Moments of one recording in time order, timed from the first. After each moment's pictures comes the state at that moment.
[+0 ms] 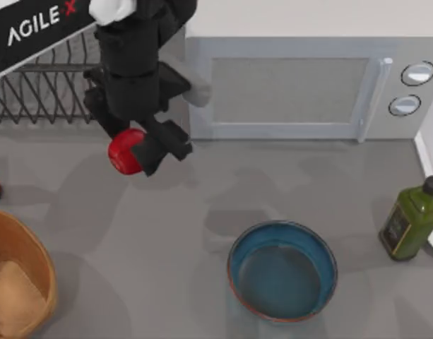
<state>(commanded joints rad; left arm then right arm) -0.48 2.12 1.87 -1.42 -0.02 0.38 0.00 0.00 0.00 0.00 0.00 0.00</state>
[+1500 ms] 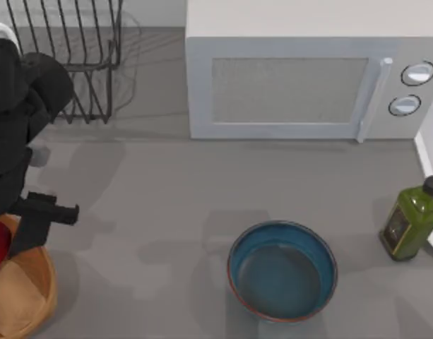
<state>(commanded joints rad) -0.30 1.61 1.15 -1.36 -0.28 -0.33 0.00 0.00 0.00 0.00 0.00 0.00</state>
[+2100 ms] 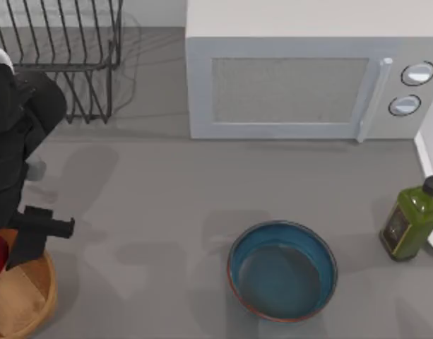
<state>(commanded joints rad) -0.28 1.60 1.07 -1.27 -0.29 -0.31 0.00 0.00 0.00 0.00 0.00 0.00</state>
